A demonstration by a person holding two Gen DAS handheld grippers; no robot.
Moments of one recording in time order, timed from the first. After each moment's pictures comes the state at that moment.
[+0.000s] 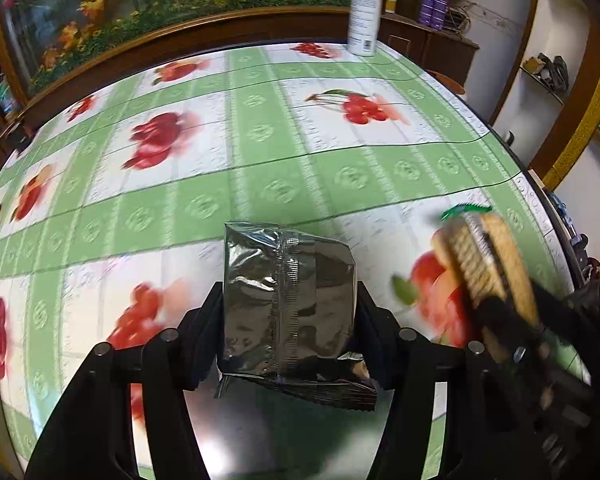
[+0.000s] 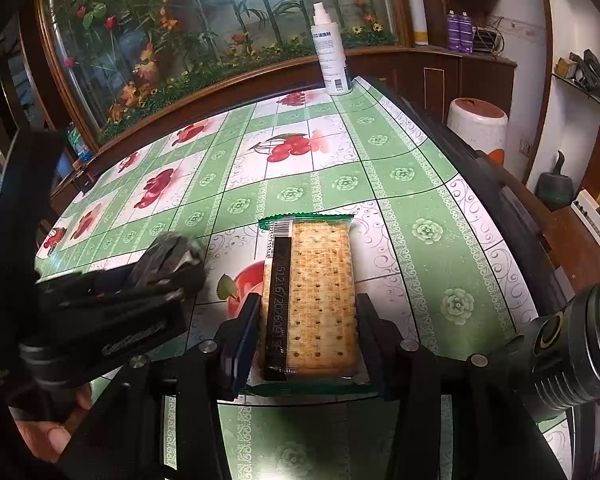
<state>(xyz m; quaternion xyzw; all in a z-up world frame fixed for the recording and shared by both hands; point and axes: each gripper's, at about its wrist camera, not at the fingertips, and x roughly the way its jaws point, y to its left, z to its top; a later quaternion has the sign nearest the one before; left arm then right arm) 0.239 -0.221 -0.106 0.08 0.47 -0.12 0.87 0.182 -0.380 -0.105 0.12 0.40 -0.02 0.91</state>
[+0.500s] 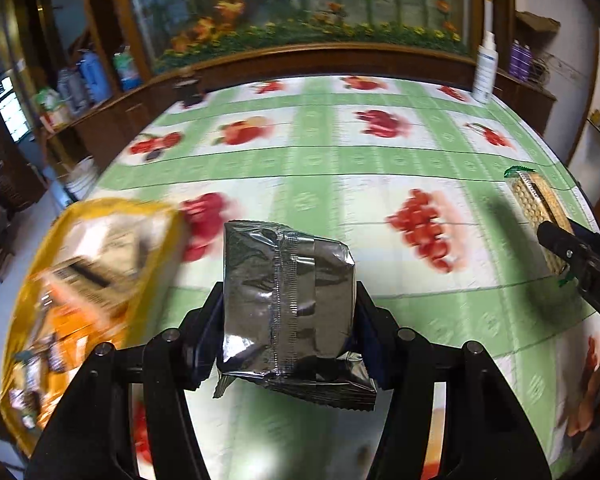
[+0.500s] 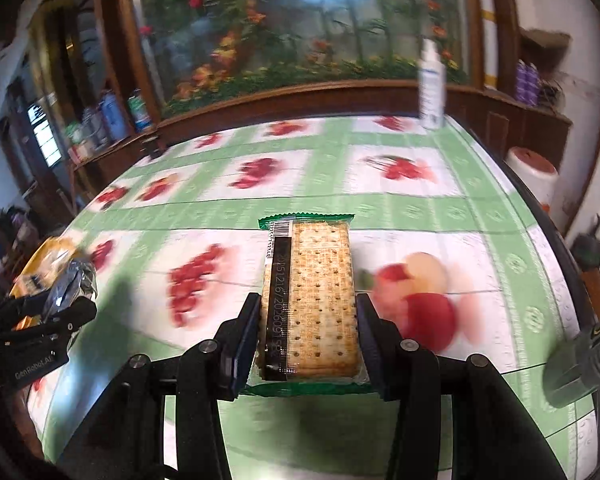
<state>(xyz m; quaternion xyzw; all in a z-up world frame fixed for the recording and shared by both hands) 0.129 -0.045 -0.069 0.05 0.41 0.05 0.91 0.159 -0.283 -0.078 0.04 0.36 0.08 0.93</state>
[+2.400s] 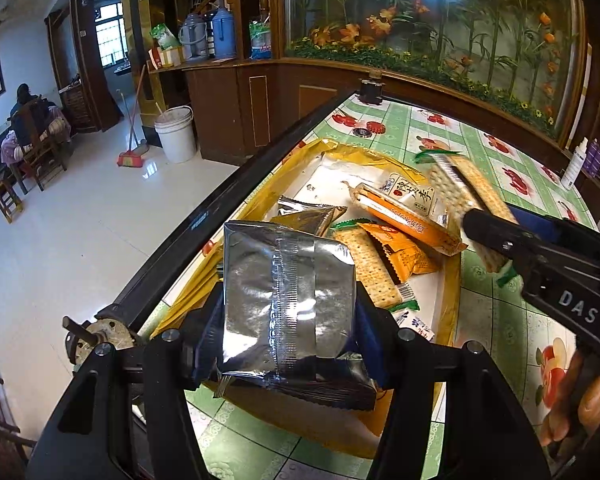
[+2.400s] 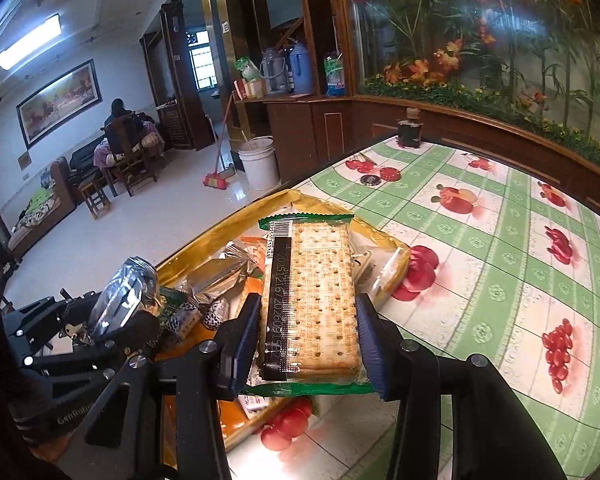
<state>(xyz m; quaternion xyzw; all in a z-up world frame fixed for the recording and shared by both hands) 0.019 0.163 -0.057 -0.07 0.38 0.17 0.91 0.118 0.030 -0.043 -0.07 0.34 0.34 0.87</state>
